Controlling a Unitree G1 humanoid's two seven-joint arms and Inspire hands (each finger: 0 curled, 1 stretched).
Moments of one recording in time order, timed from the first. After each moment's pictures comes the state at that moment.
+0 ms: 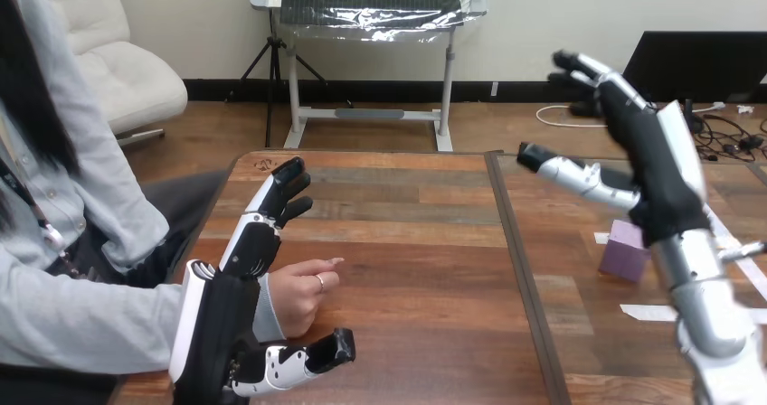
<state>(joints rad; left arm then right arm) -0.04 0.10 -0.03 0.83 0.07 -1.47 -0.03 -0.40 -0.35 -0.08 0.73 -0.16 -0.75 -0.01</state>
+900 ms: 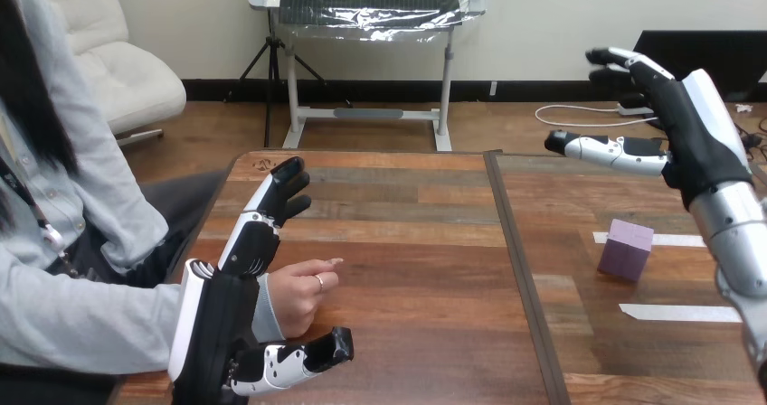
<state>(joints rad) -0.04 0.10 -0.02 0.83 0.04 -1.46 -0.05 -0.60 -0.51 -0.05 0.93 -0.30 -0.57 -0.04</state>
